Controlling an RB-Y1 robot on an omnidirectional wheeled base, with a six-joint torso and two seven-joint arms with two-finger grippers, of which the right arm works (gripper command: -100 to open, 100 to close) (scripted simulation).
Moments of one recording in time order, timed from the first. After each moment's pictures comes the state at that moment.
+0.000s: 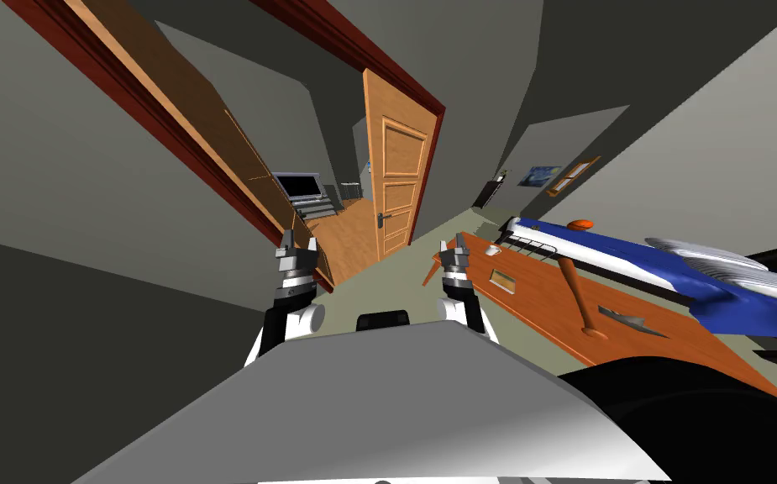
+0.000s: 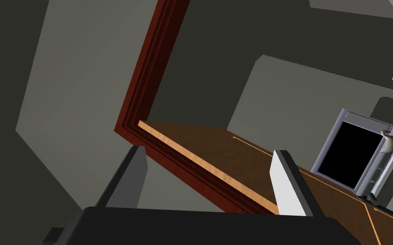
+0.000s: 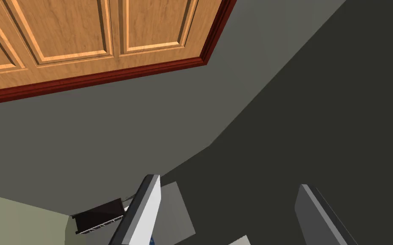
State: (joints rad) arm 0.53 -0.01 -0.05 -2.25 -0.05 -0.38 -0.13
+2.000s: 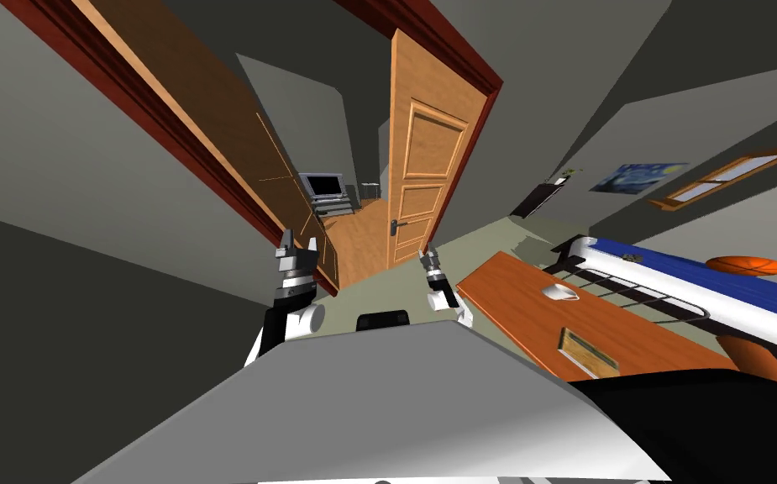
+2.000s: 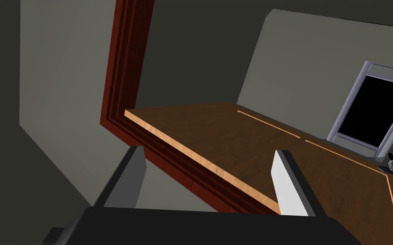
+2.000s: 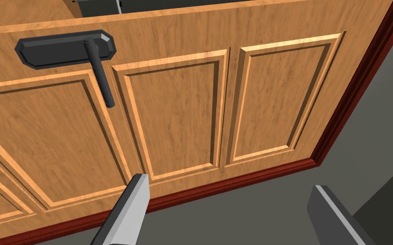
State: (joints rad) arm 0.29 -0.24 0.06 -1.77 -0.14 -0.44 -0.21
